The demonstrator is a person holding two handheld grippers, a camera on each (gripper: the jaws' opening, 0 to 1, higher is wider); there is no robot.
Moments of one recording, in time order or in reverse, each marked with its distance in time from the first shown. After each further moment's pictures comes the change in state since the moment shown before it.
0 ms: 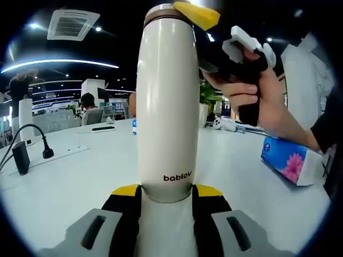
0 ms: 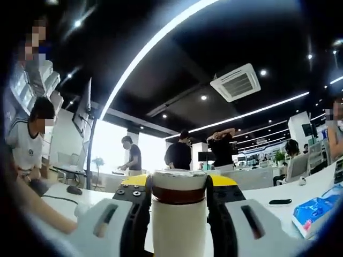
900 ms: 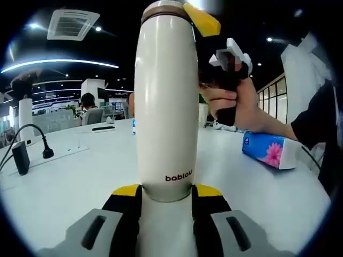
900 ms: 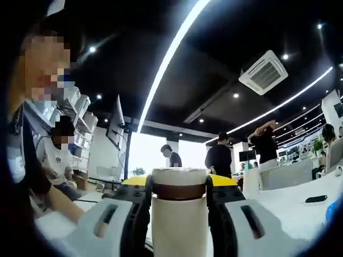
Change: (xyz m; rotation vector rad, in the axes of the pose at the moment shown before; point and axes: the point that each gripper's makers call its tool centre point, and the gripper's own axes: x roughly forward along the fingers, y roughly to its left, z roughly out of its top) left arm 0.001 0.001 0.000 0.001 0.001 0.000; right arm 0.002 0.003 -0.003 0.145 -0.052 0.334
